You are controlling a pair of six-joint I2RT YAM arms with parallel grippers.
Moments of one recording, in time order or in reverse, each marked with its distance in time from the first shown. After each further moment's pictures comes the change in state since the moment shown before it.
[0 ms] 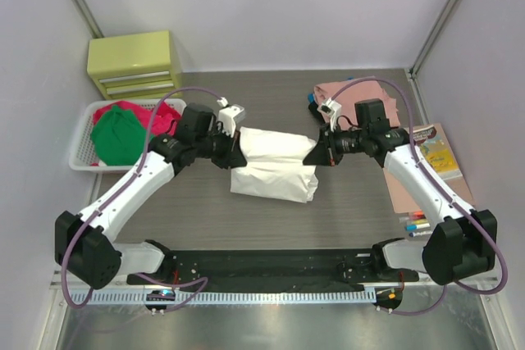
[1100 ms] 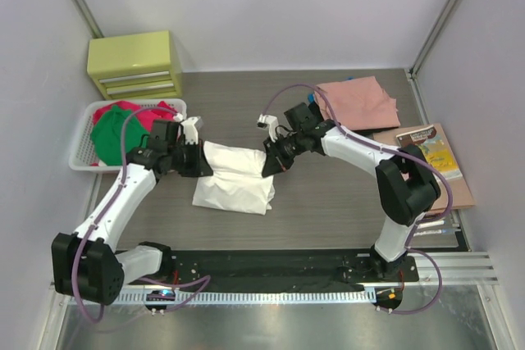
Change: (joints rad) left arm 0.285 -0.127 -0.206 -0.090 -0.079 -0.114; right arm 0.354 0.483 0.203 0.135 0.174 -0.015
